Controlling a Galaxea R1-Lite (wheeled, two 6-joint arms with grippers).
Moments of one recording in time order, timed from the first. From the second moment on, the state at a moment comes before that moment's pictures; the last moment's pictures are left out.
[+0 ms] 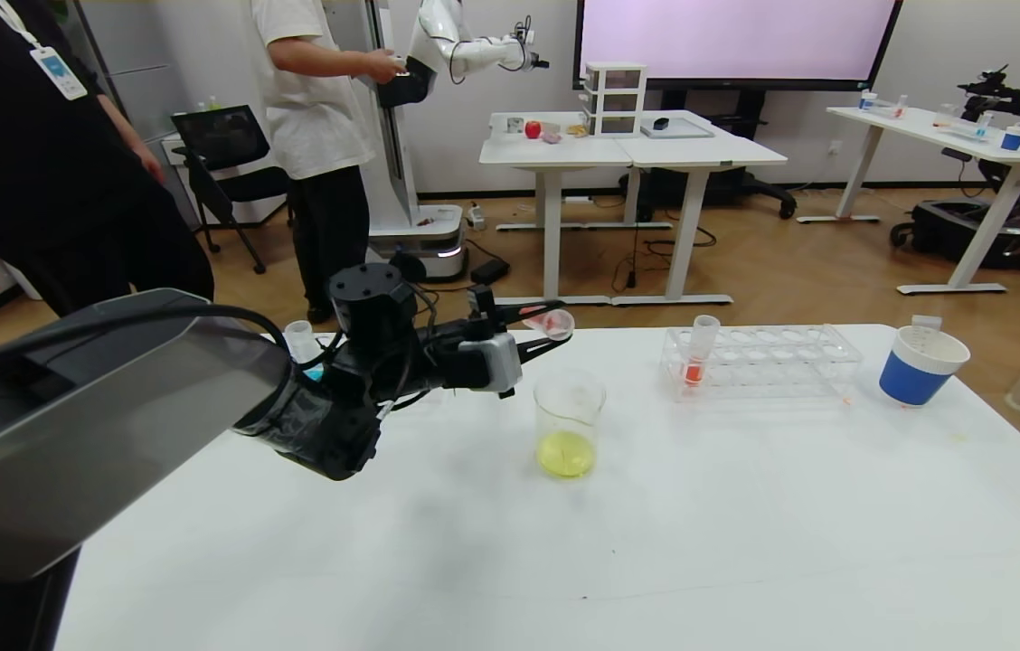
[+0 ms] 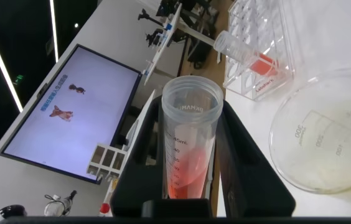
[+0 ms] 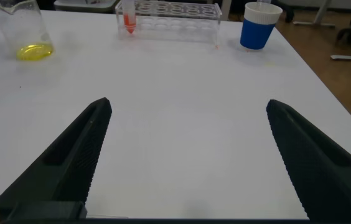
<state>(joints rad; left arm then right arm) -0.43 2.27 -1.21 -1.19 -0.74 1.12 0.01 0.00 0.00 0.01 0.01 -0.02</state>
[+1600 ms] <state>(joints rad) -0.44 2.33 -1.27 -1.13 -0.74 1.56 0.01 0.00 0.00 0.01 0.01 -0.02</state>
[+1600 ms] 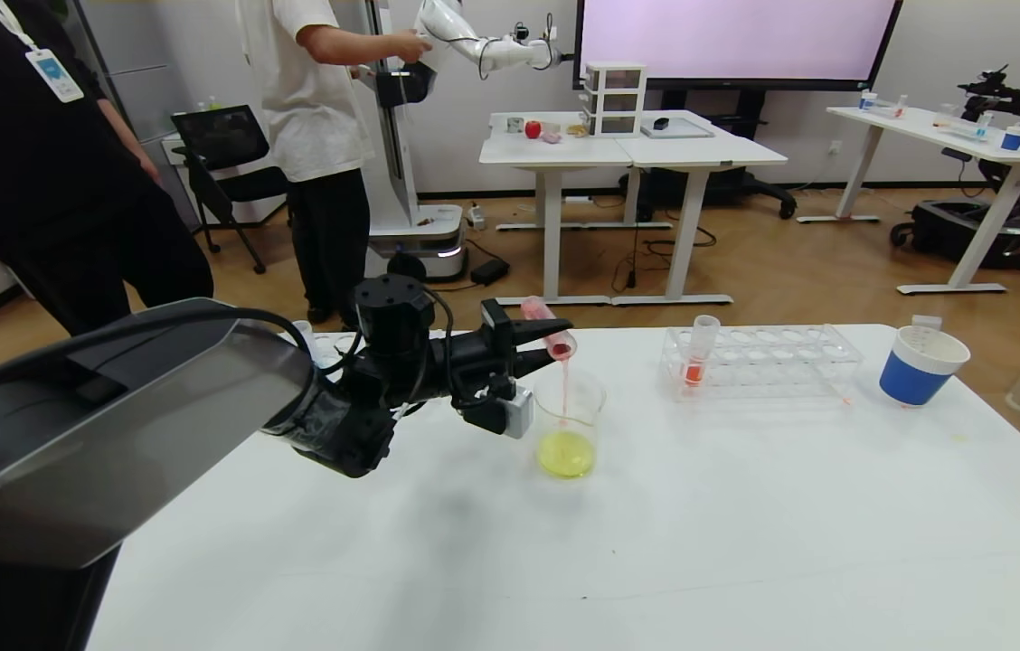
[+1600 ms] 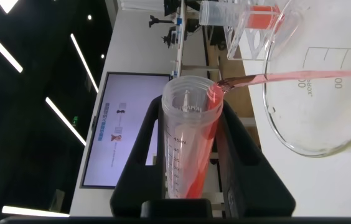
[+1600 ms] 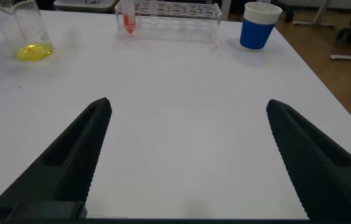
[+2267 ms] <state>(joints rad) -0.44 2.31 -1.26 -1.04 -0.70 1.77 0.01 0.00 0.00 0.01 0.01 -0.02</state>
